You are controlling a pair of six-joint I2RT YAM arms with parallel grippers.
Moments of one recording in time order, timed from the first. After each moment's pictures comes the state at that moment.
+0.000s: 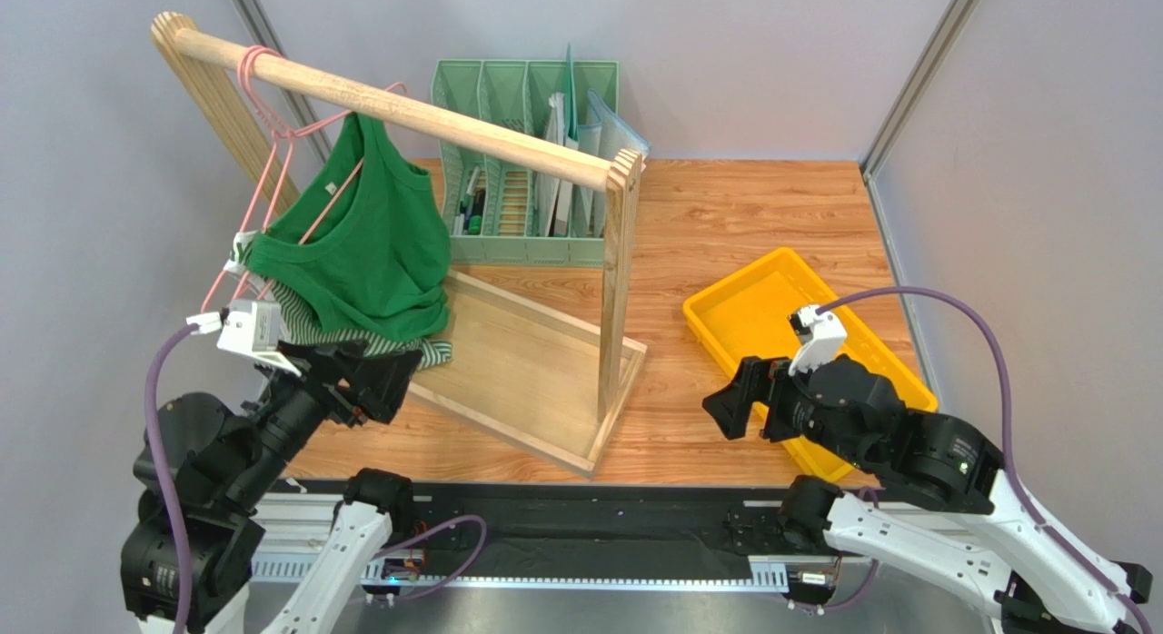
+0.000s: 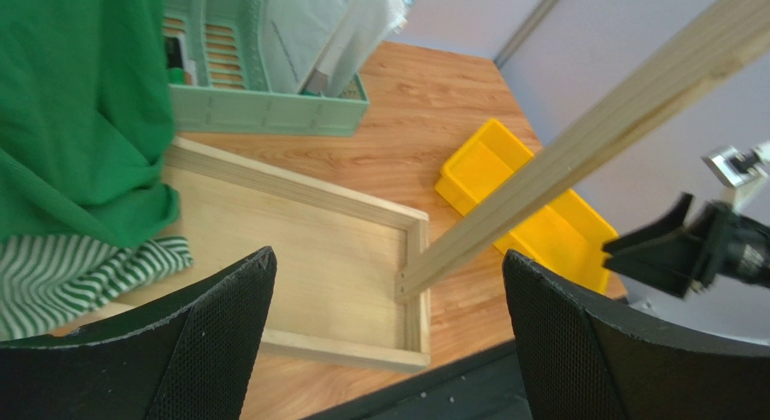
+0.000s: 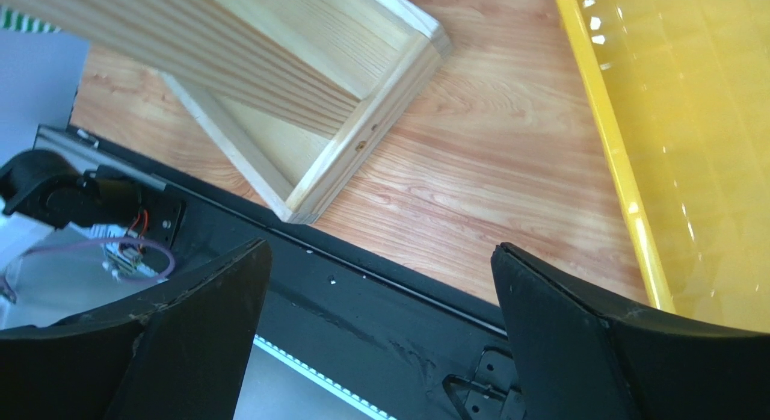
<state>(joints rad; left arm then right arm) -0.22 0.41 1.30 -0.97 0.23 -0.44 0.99 0.53 0.96 -1.04 0.32 0.72</state>
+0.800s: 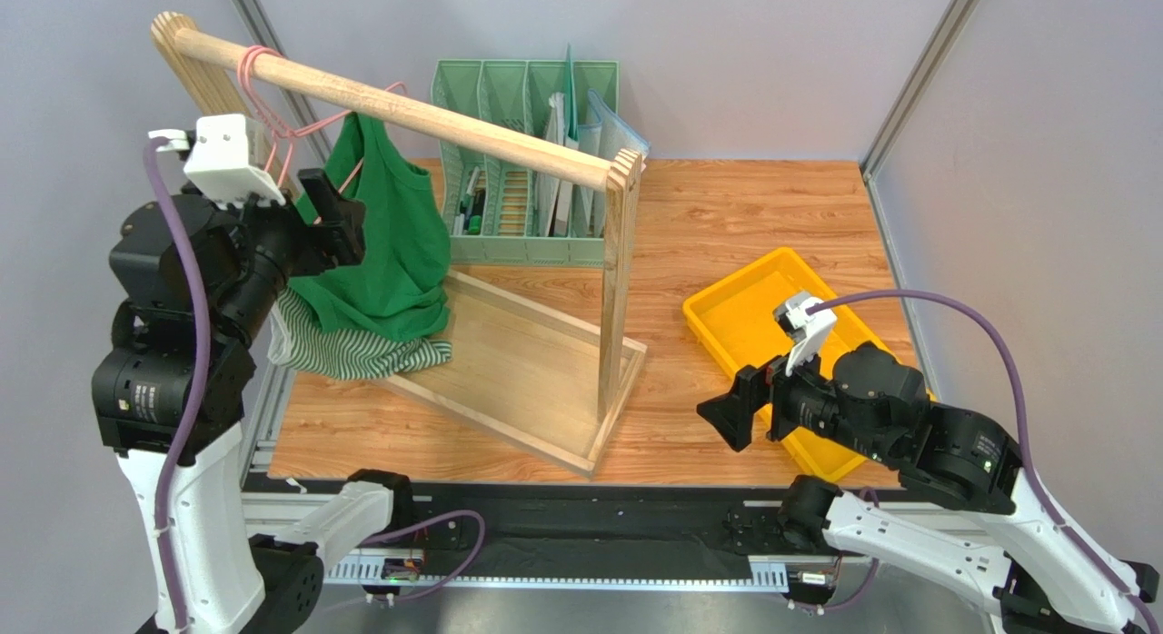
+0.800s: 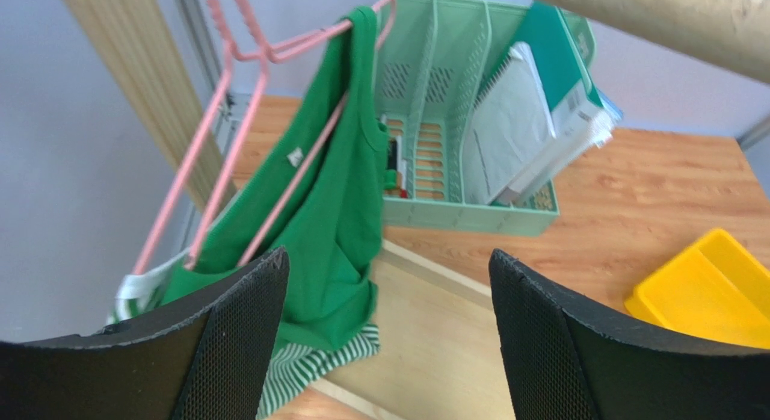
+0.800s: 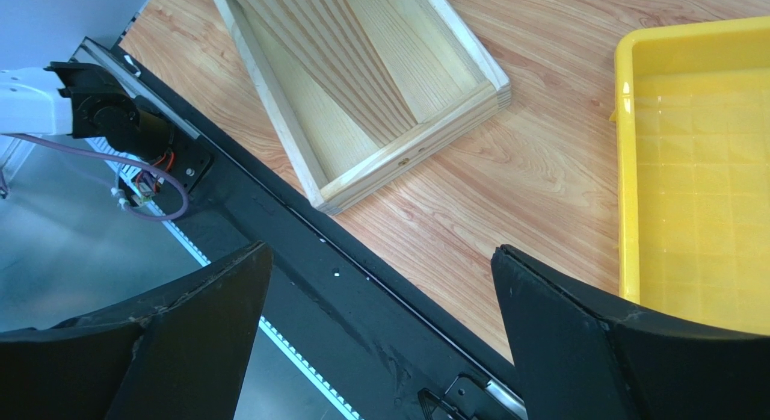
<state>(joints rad) -0.15 1.01 1.92 -1.08 -0.09 -0.14 0.99 0.56 1.07 -0.98 0.15 0.43</state>
